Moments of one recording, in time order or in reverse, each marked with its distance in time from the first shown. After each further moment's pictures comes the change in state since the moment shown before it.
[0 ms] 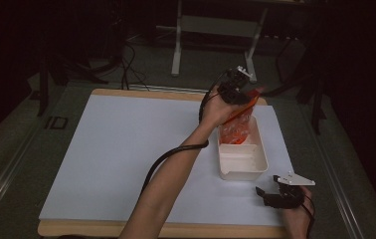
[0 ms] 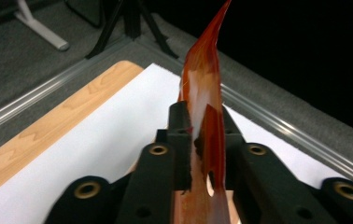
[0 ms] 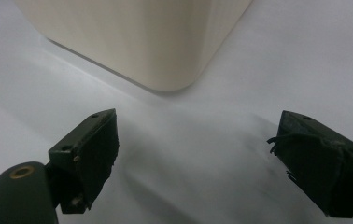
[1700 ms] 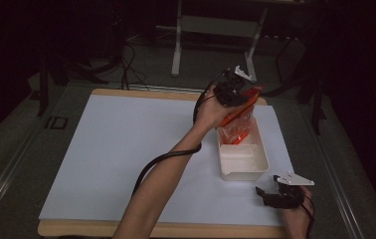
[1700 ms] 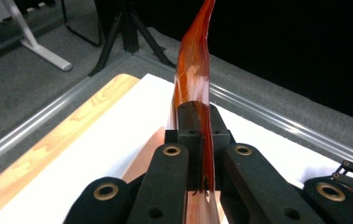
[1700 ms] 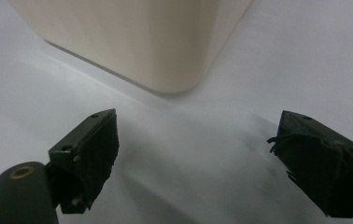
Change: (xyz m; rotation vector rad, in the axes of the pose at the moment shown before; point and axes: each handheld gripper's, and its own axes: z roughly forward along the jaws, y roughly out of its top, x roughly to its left) left arm -0.015 -0.006 -0.027 -0.026 0.007 0.081; right arm 0.001 0.000 0.000 0.005 -0.014 -0.006
